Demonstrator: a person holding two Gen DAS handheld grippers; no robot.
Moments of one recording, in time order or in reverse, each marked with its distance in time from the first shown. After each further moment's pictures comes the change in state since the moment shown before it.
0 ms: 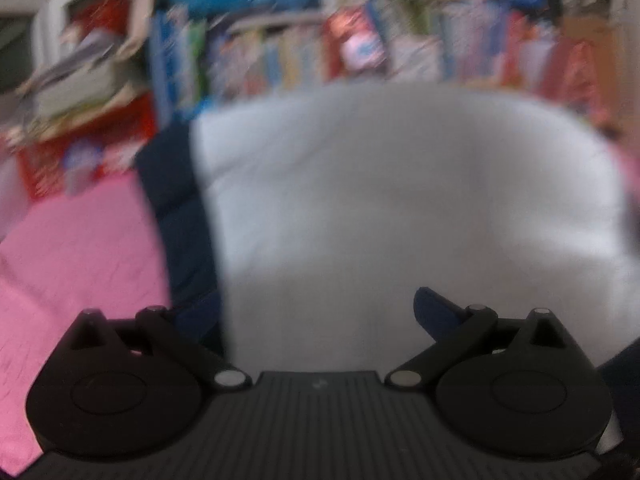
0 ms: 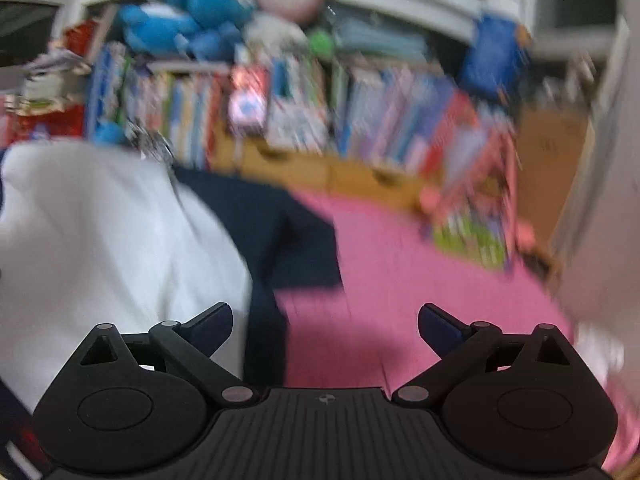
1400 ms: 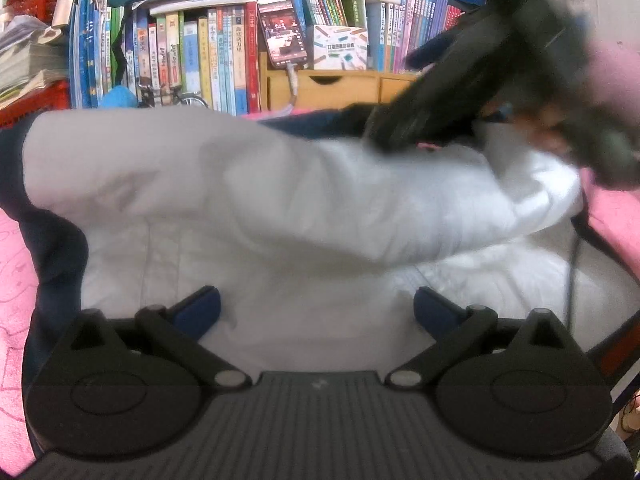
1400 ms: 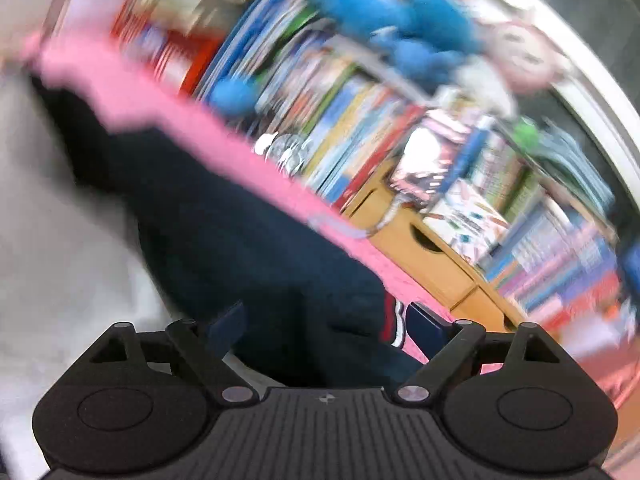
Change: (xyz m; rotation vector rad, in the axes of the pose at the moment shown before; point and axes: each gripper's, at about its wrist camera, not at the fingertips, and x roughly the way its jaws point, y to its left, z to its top) left arm 0.034 -0.023 -0.006 -0.002 0.051 -0.144; right arm 0.118 0.188 0.088 -0.555 0.061 0.147
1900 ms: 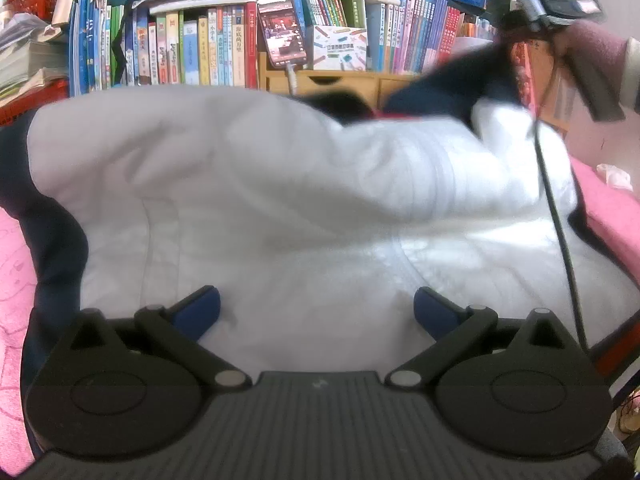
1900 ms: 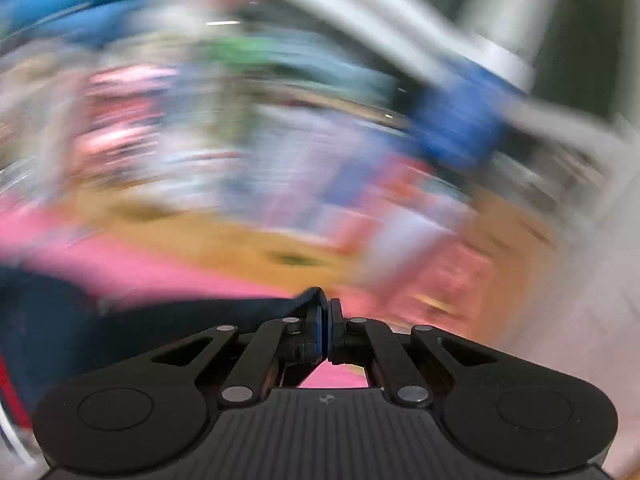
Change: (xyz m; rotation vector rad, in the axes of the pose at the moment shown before) left arm -0.003 0.003 -0.004 -0.004 -0.003 -0.011; right arm 0.011 -0.206 -0.084 0.657 0.144 -0.626
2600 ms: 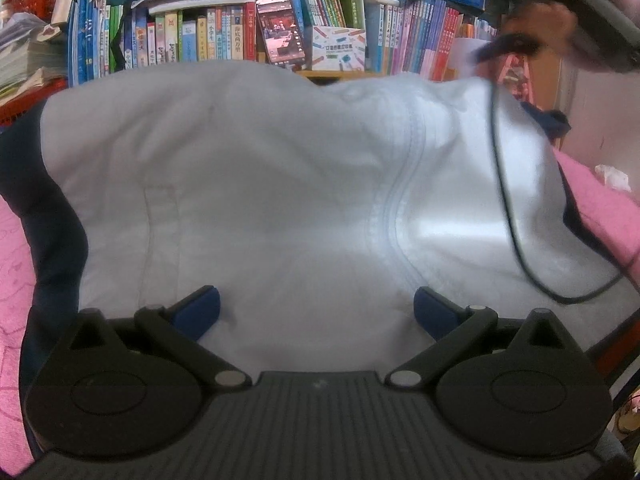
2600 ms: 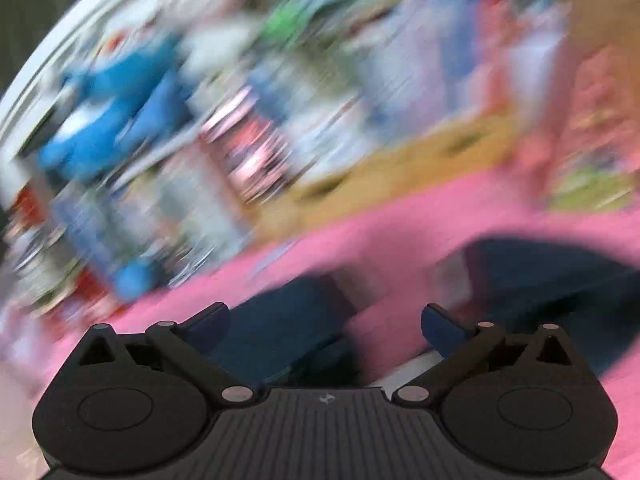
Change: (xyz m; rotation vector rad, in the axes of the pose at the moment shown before) left arm 0.000 0.001 0.000 -0.004 -0.004 -0.013; right arm -0.006 0.059 0.021 0.363 0.442 0.795
